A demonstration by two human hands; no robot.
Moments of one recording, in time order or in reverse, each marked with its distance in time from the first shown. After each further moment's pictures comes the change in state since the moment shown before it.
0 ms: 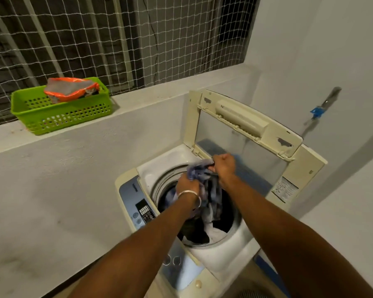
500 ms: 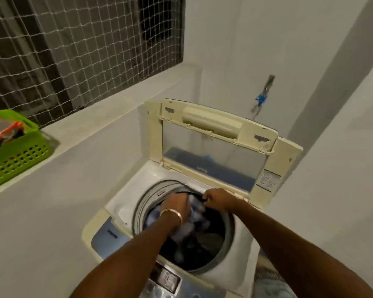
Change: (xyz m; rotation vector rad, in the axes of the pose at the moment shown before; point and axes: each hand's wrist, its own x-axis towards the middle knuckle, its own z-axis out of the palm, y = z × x) left_hand 0.078 -0.010 -0.006 1.014 -0.444 0.614; right_hand -0.013 0.054 -0.033 -1.013 -0.393 -0.092
